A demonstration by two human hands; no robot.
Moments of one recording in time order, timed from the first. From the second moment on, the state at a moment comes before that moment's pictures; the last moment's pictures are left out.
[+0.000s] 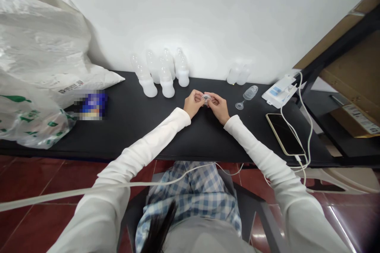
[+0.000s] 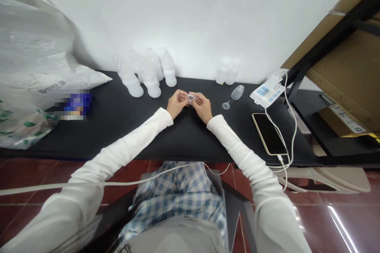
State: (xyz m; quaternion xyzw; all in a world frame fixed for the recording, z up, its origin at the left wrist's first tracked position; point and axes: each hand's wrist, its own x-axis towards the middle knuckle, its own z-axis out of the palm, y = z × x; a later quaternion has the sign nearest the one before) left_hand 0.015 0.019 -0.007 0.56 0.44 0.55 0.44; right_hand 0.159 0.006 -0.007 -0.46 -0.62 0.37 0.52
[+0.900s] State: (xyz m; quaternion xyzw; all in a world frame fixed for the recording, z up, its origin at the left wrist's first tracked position) left_hand -0.002 0.035 -0.011 0.45 0.42 0.64 0.47; right_hand 0.231 0.105 0.076 -0.65 -0.68 -0.10 0.33
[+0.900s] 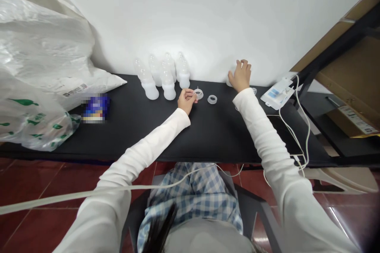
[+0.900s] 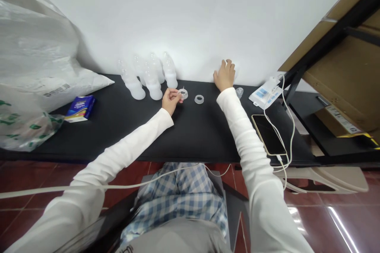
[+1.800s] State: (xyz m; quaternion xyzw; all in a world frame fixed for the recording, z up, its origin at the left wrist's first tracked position) left_hand -0.012 0.030 0.007 0.48 0.35 0.74 0.32; right_hand 0.152 0.025 0.071 -0.43 -0.81 0.08 0.38
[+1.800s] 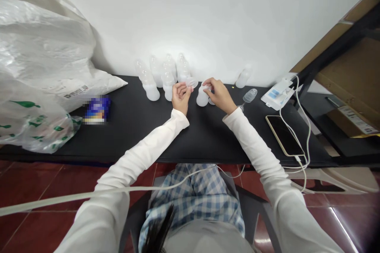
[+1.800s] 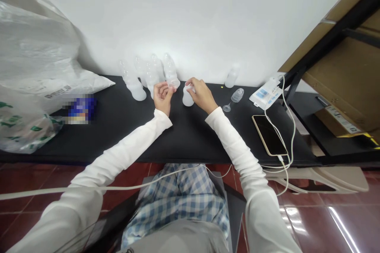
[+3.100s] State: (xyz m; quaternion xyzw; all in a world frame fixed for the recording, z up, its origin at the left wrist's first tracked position) left_hand -0.017 0.021 0.010 0.68 0.34 0.59 0.28; right_hand 0.198 0.045 0.079 -0.39 -0.69 0.35 0.50
